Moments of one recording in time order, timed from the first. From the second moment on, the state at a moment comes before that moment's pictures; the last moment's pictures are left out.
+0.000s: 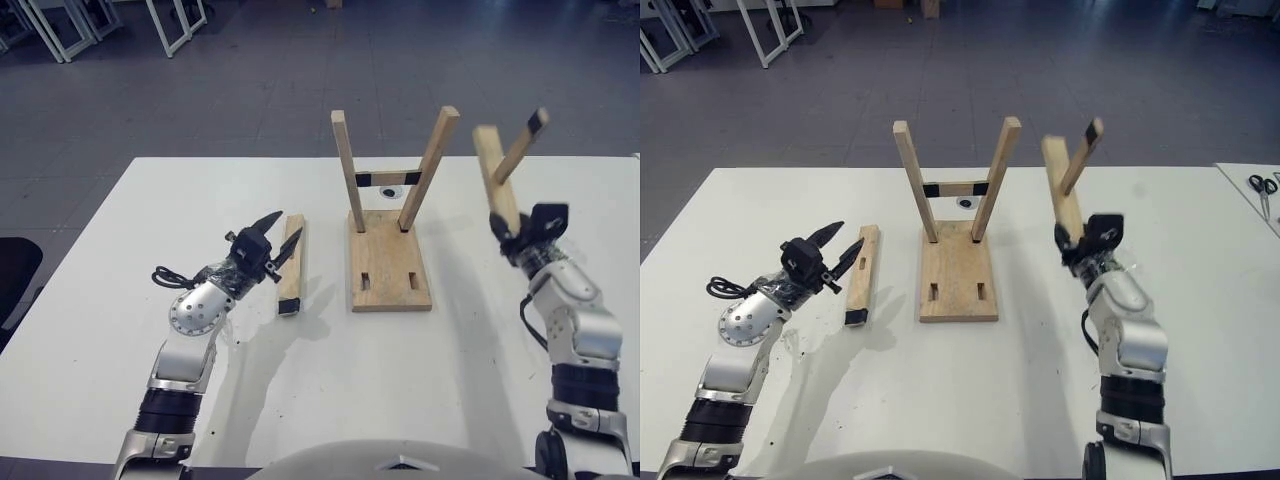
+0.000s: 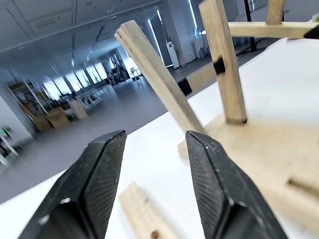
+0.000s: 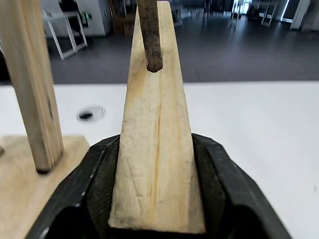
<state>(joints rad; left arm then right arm) -0.05 0.38 0.00 -0.14 -0.24 -0.01 -0.49 -0.27 -0.34 -0.29 -0.12 0.34 0.49 0.23</state>
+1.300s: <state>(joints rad) -0.35 0.42 0.12 -0.38 -1.74 0.83 -0.27 -0.49 -0.48 -0.11 -0.22 1.34 1.07 0.78</state>
